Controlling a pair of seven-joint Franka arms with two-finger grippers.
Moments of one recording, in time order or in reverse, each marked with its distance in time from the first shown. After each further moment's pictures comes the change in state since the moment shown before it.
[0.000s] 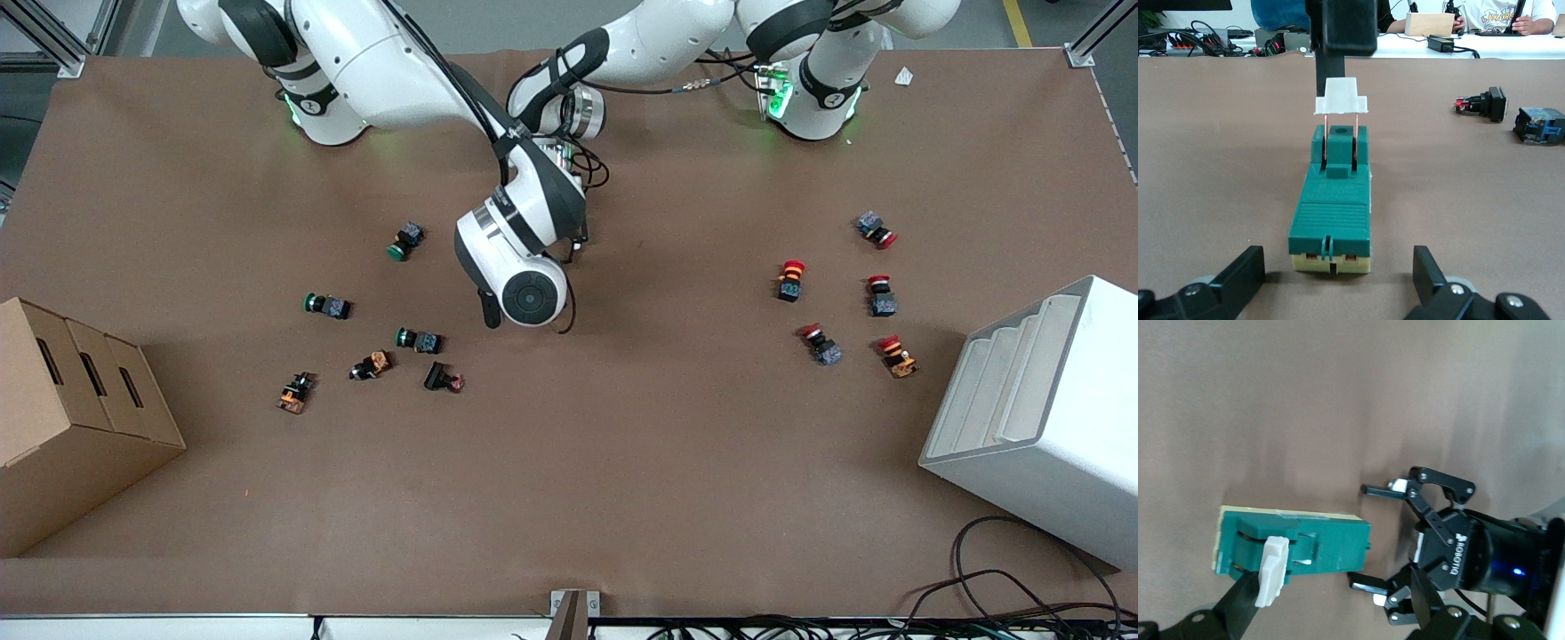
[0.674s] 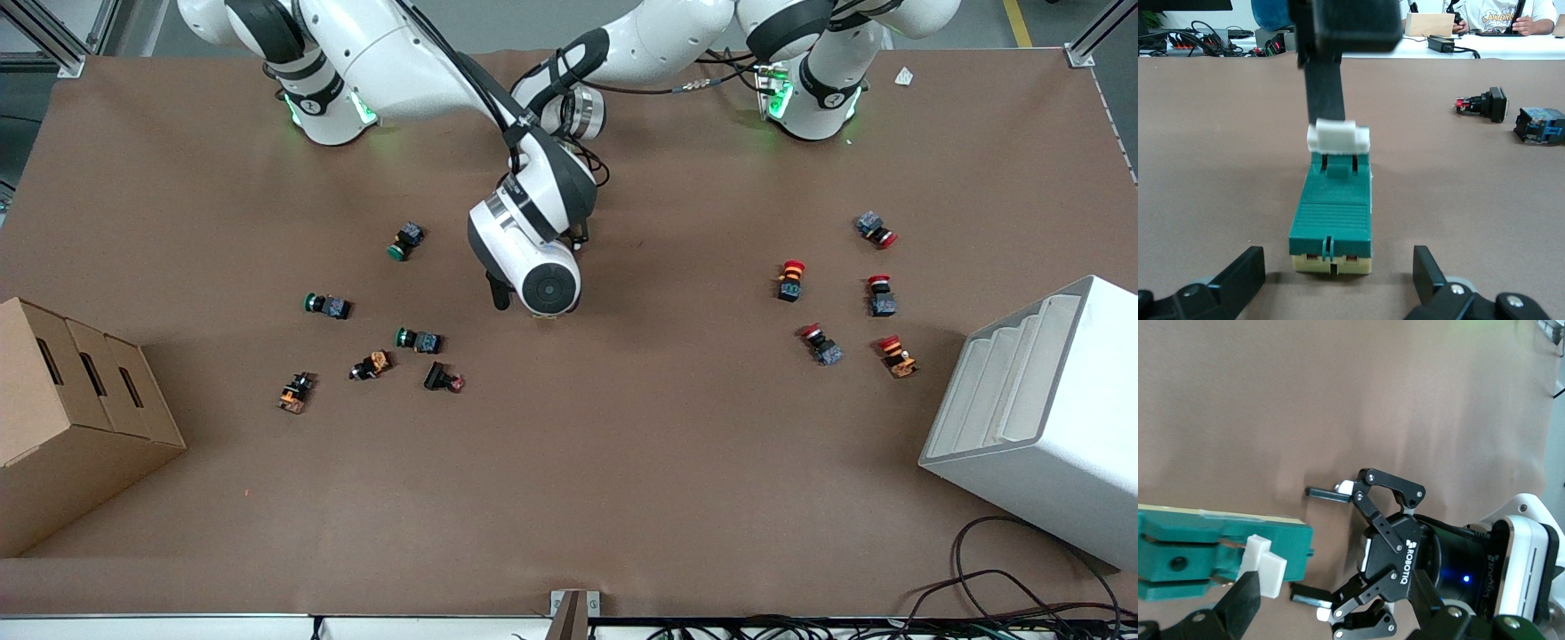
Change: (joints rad) left arm 0.000 0.000 0.002 0.000 0.000 0.000 -0.001; right arm 0.039 -0.001 0.010 -0.025 0.004 -0.078 0.002
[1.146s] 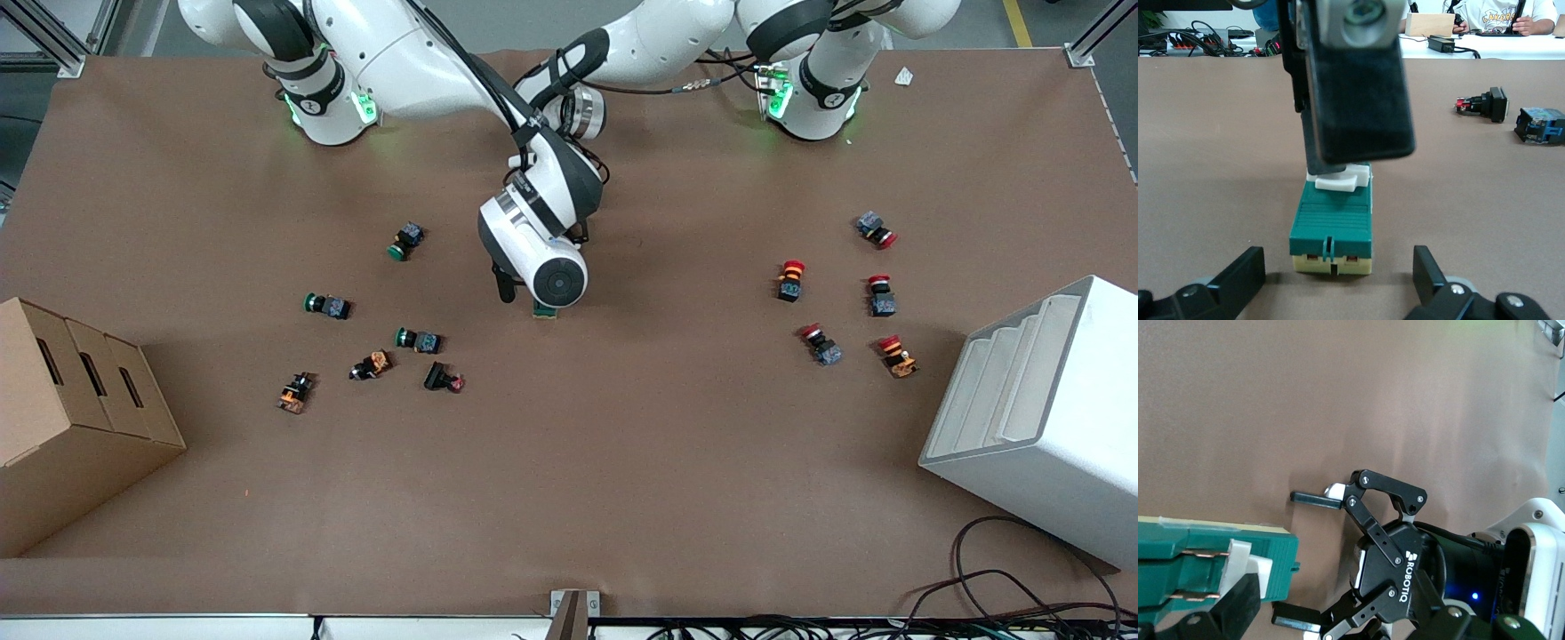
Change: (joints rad) left arm 0.000 0.000 0.000 0.000 0.000 0.000 -0.001; right arm 0.021 0.002 0.000 -0.046 -0.001 0.033 0.000
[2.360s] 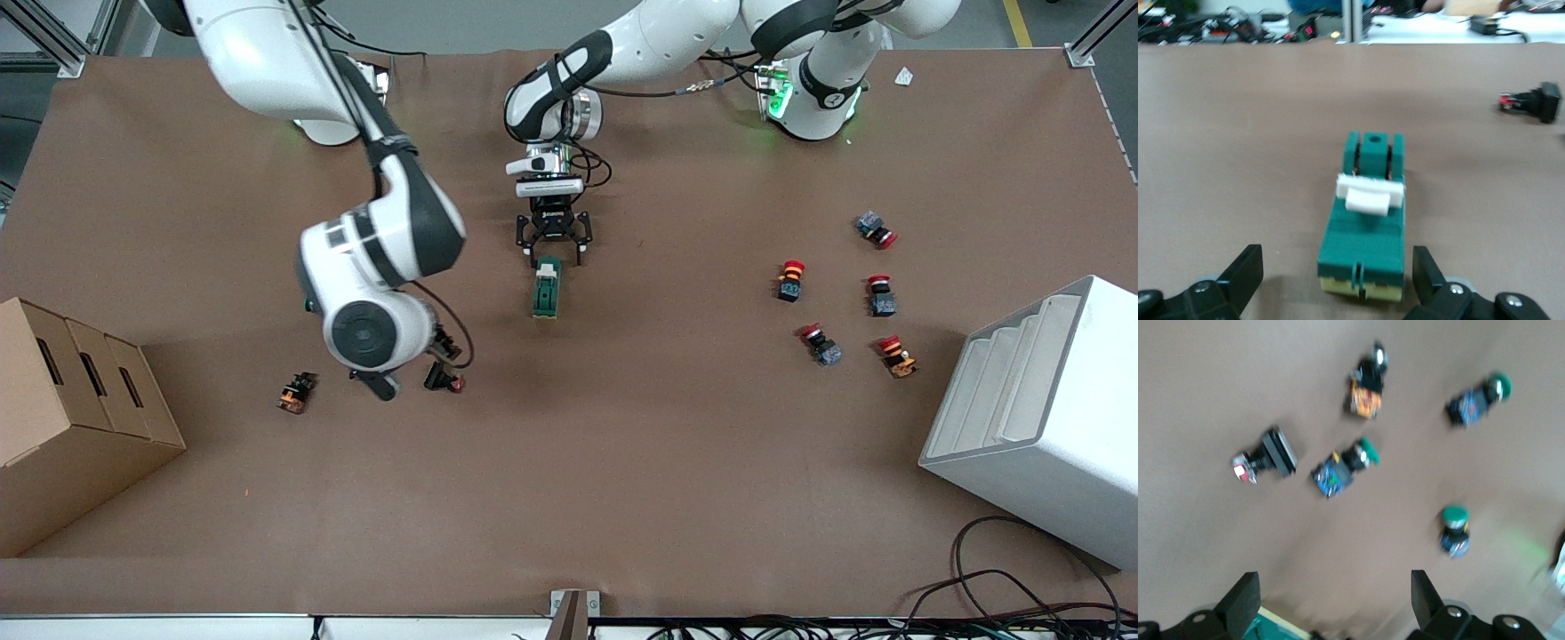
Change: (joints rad) left arm 0.034 -0.040 -0.020 0.041 -0.186 0.028 0.077; right arm -0.314 -0.198 -0.094 0.047 -0.213 -0.051 -0.967
